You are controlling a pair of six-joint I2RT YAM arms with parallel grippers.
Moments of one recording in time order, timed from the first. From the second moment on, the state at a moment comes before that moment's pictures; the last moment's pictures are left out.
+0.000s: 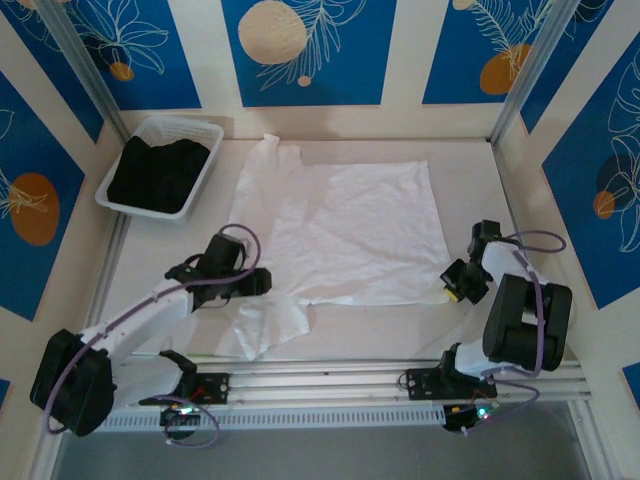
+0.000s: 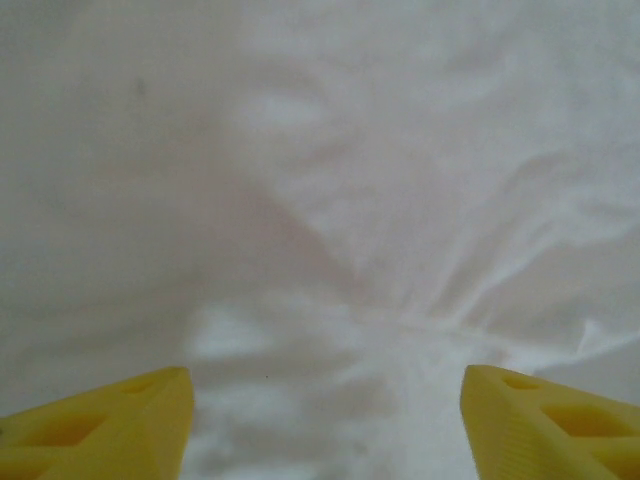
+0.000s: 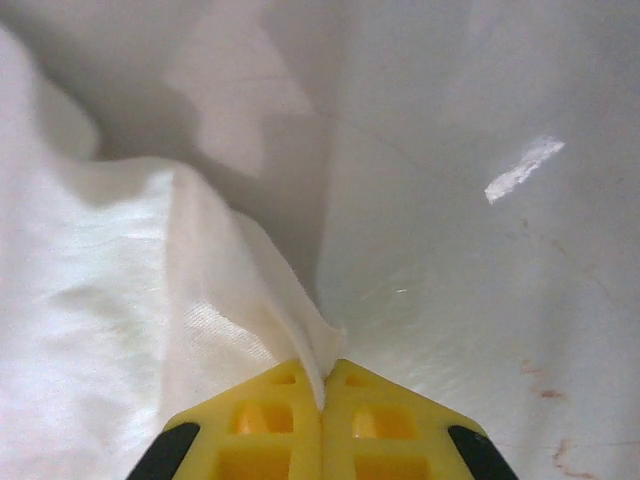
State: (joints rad) left arm -0.54 1.11 0.62 -0.54 0.10 -0.54; right arm -0.27 1.41 0.74 -0.85 -0.11 0.59
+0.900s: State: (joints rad) left arm -0.99 1.19 0.52 -0.83 0.03 -0.93; right arm -0.29 1.20 0.65 -0.72 -0.28 0.54
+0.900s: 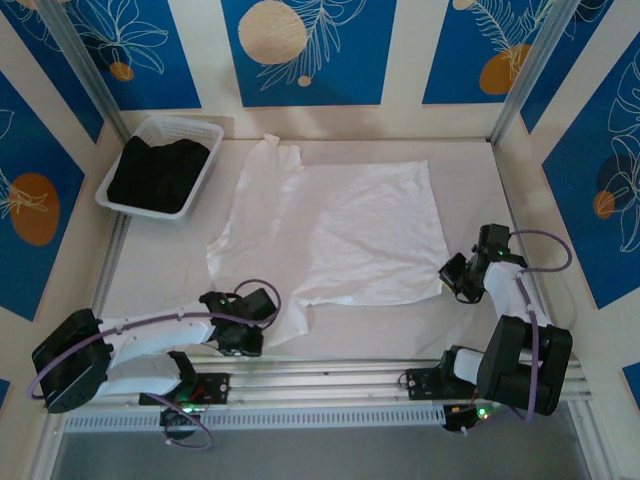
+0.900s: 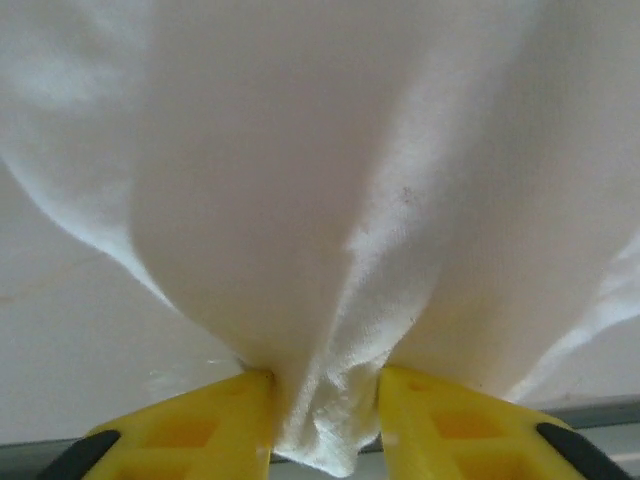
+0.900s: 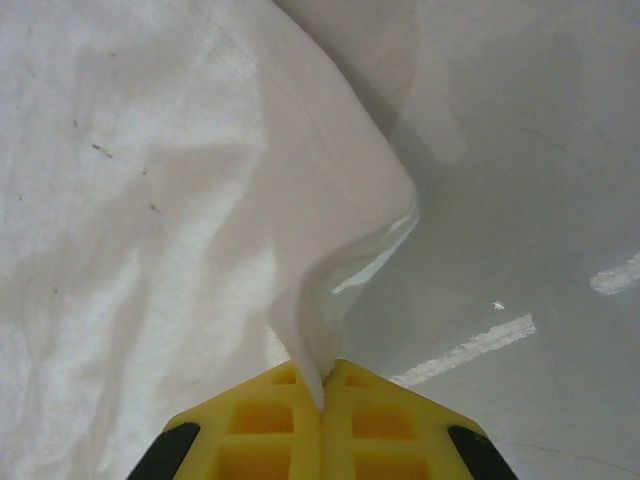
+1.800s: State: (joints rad) left arm -0.30 1.14 1.00 -0.83 0.07 -0.45; right arm -0.31 1.22 0.81 -0.66 -0.39 0.52
